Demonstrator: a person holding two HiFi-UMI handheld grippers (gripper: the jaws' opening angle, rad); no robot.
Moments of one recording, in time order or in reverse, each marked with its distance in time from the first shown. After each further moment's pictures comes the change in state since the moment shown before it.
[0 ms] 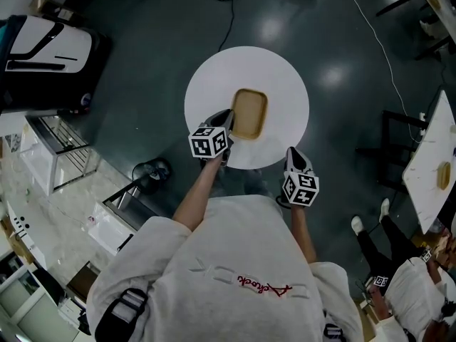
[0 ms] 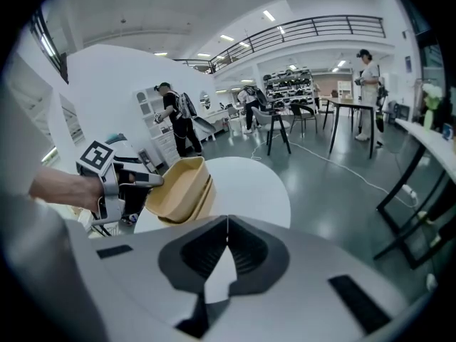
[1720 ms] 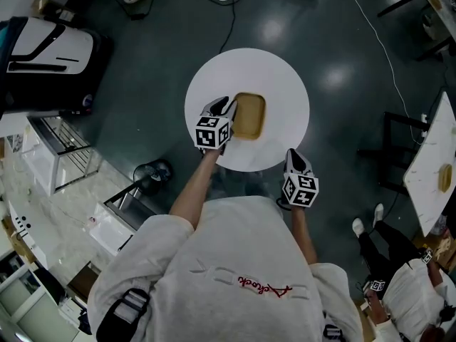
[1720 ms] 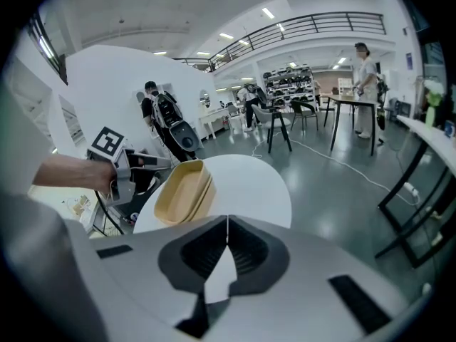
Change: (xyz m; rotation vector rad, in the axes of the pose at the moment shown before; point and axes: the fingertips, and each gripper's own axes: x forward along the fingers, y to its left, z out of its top) left arm 0.023 0.000 0.043 0.218 -0.012 0.035; right arm 0.007 -0.003 -0.003 0.006 0.012 0.010
